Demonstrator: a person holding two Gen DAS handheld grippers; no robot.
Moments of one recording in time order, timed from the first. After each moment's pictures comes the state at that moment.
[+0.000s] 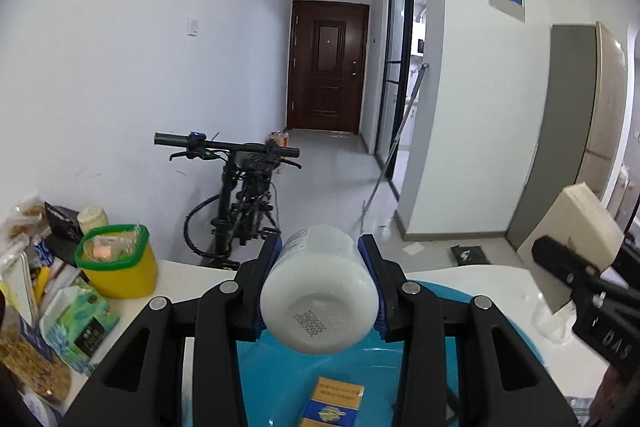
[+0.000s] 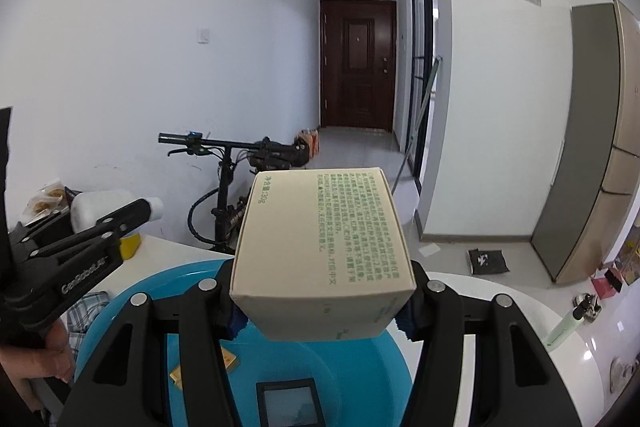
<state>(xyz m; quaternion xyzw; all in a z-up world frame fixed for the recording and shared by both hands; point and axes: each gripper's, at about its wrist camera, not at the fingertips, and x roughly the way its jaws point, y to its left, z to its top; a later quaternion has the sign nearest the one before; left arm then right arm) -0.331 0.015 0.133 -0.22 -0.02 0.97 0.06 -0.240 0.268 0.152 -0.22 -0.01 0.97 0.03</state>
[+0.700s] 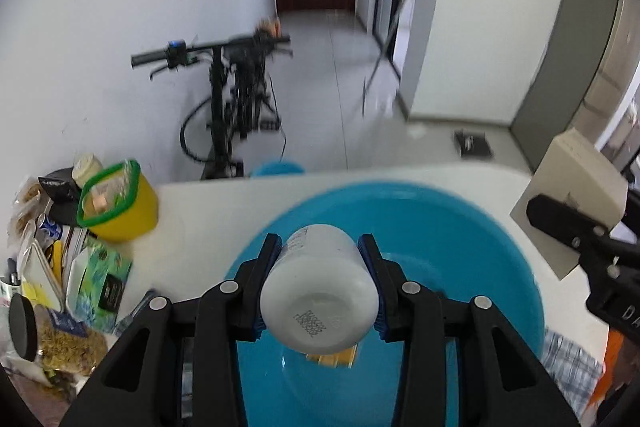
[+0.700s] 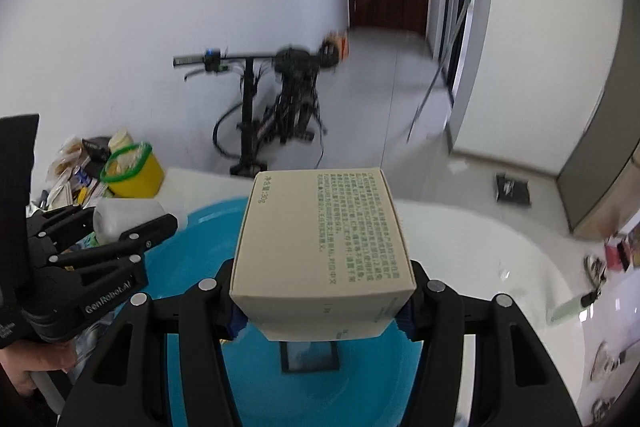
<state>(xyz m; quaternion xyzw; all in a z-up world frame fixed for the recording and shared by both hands) -0.370 0.036 0.125 -0.46 0.03 0.88 0.07 -0.281 0.284 0.170 -0.43 0.01 0.90 -0.04</state>
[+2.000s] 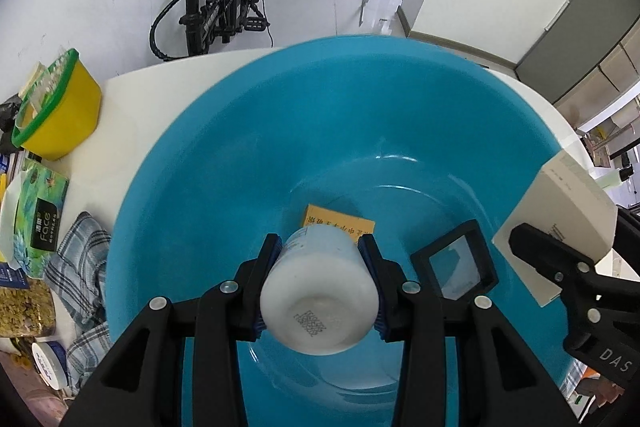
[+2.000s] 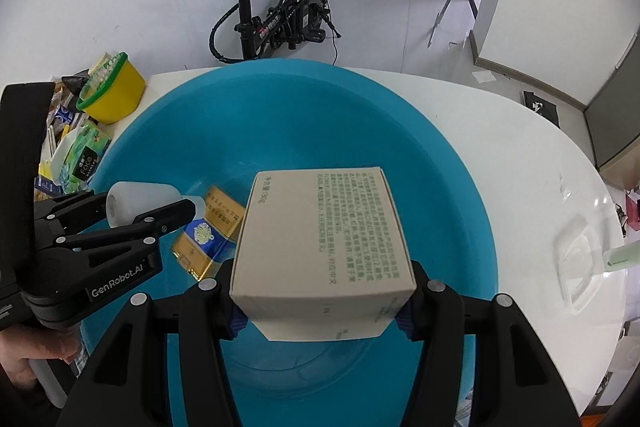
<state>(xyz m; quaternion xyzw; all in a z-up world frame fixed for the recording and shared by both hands) -0.384 0.046 0.006 -0.59 0.00 0.80 0.08 -0.300 0.294 0.057 -0.56 0.03 0.82 -0.06</state>
